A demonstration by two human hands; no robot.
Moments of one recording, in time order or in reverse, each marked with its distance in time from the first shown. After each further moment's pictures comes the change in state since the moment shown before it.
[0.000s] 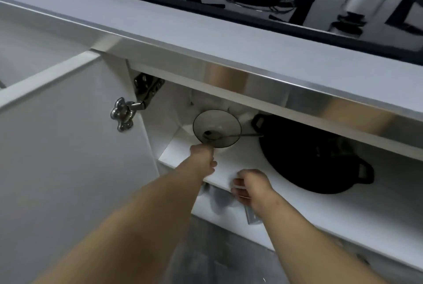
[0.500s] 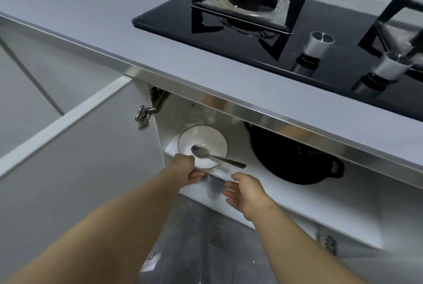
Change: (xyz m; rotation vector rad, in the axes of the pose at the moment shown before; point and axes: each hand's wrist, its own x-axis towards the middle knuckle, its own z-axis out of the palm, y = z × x) left_hand -0.088 -0.007 -0.044 0.134 0.103 -0.014; right_hand -0.094 -0.006 -0.018 0.126 -0.069 0.103
